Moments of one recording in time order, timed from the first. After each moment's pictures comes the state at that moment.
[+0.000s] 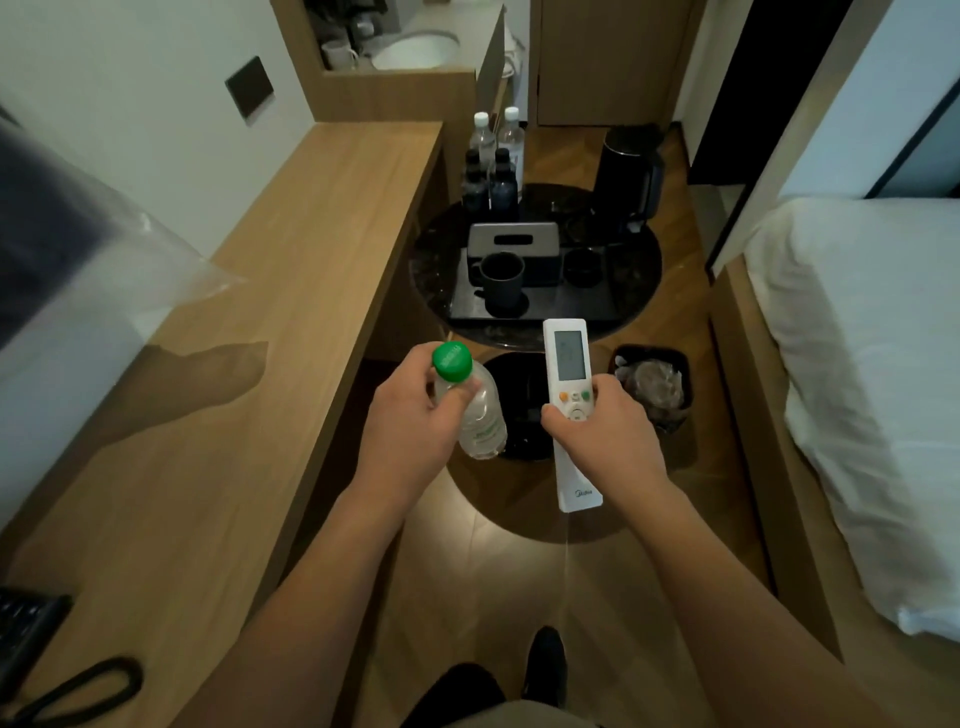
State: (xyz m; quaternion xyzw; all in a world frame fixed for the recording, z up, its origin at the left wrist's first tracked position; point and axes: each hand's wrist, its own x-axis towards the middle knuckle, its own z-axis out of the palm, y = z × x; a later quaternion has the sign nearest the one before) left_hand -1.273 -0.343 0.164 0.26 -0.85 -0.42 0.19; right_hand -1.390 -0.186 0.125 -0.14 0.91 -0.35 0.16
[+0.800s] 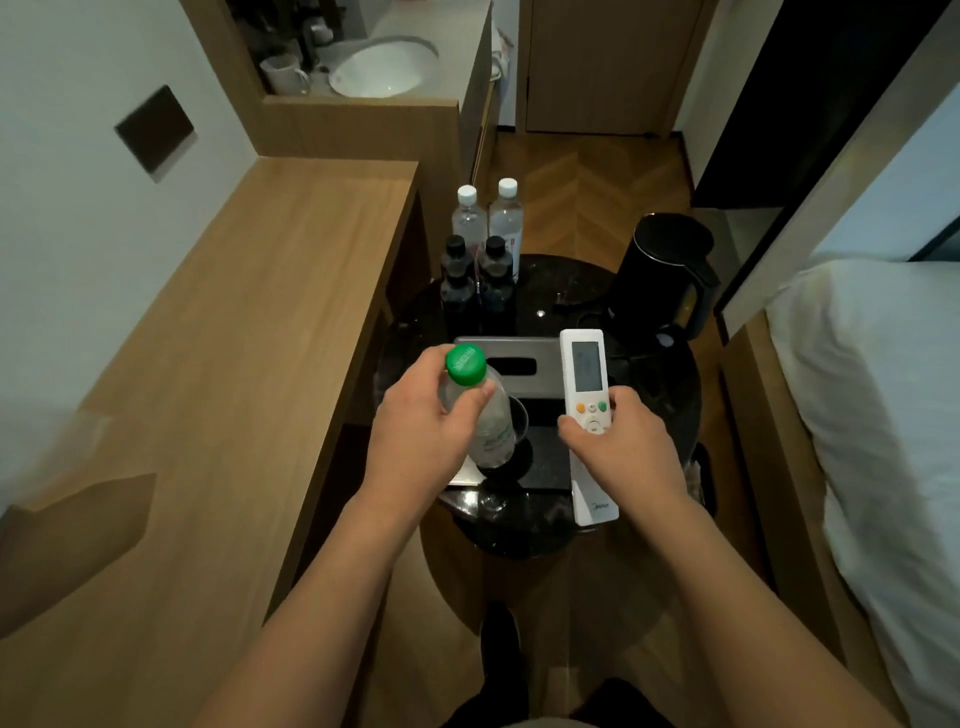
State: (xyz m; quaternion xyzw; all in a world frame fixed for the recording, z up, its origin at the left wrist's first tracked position) left_hand -1.576 -0.530 0.154 0.24 -0.86 -0.41 0.19; right_hand -1.690 -0.361 0.110 -0.12 0.92 -0.33 0.15
